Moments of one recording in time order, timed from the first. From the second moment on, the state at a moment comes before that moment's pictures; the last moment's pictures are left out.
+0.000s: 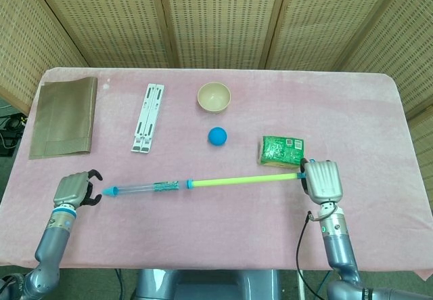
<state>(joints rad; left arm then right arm) -0.44 -1.37 -0.19 -1.68 0.71 1.02 0.51 0.46 -1.45 0.20 -1.78 -1.03 1.35 -0.83</state>
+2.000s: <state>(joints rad) -0.53 -1.41 -0.13 -1.87 0.84 1.20 0.53 0.50 -1.51 0.13 -1.86 -1.08 1.41 -0.92</state>
